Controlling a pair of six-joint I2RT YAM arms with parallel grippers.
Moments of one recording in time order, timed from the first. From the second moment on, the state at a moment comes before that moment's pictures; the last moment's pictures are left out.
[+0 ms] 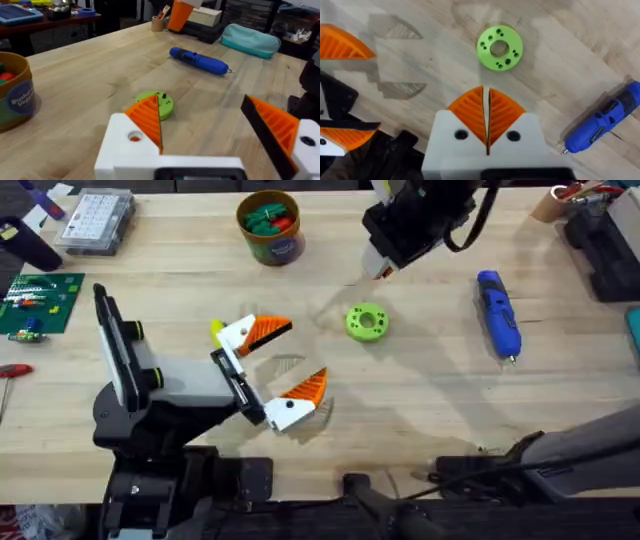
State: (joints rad) left arm -0.02 0.00 0.00 -0.08 0.97 -0.06; right arm 0.62 1.72 1.85 -1.46 -0.02 0.02
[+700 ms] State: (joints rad) left arm -0.02 0.00 0.00 -0.08 0.97 -0.06; right arm 0.62 1.58 1.67 -1.41 -0.02 0.02
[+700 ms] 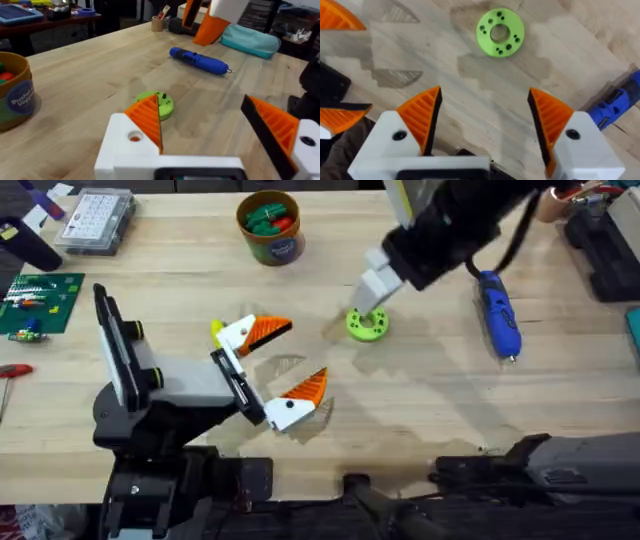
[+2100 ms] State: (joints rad) left arm -0.02 0.00 0.00 -0.08 0.97 -0.06; right arm 0.53 1.70 1.33 -1.02 -0.02 0.11
